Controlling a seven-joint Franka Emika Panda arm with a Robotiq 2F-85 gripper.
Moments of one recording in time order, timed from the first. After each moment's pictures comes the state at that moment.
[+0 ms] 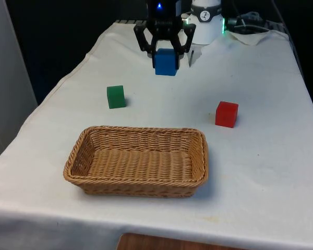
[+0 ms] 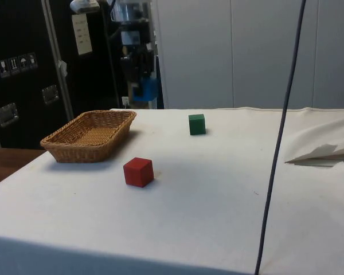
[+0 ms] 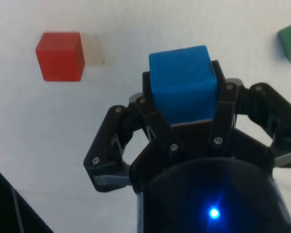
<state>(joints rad) 0.03 0.29 -0.16 -1.94 0.05 2.23 -0.12</state>
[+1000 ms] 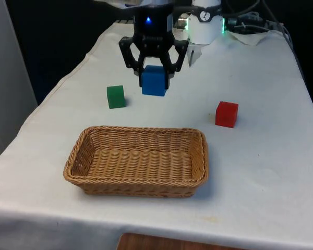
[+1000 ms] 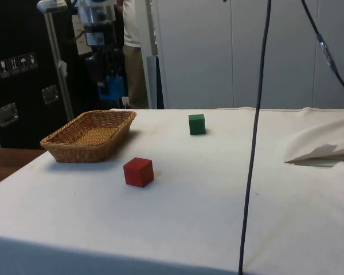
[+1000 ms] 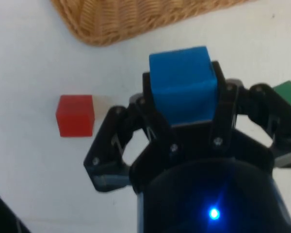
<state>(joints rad) 0.03 0.56 -0.17 -1.51 0.06 2.11 -0.12</state>
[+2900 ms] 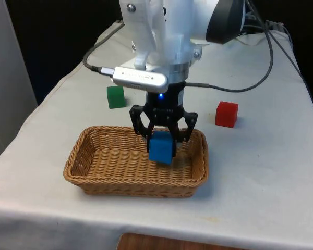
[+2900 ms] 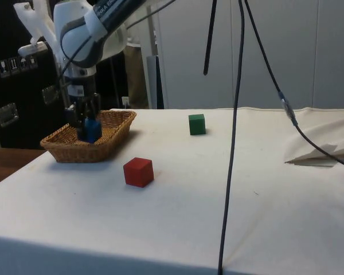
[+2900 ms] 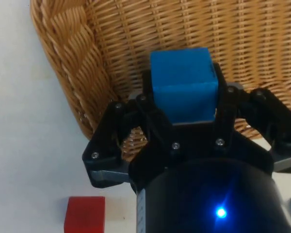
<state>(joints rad) 0.05 0.92 -0.15 -1.24 0.06 2.30 -0.04</state>
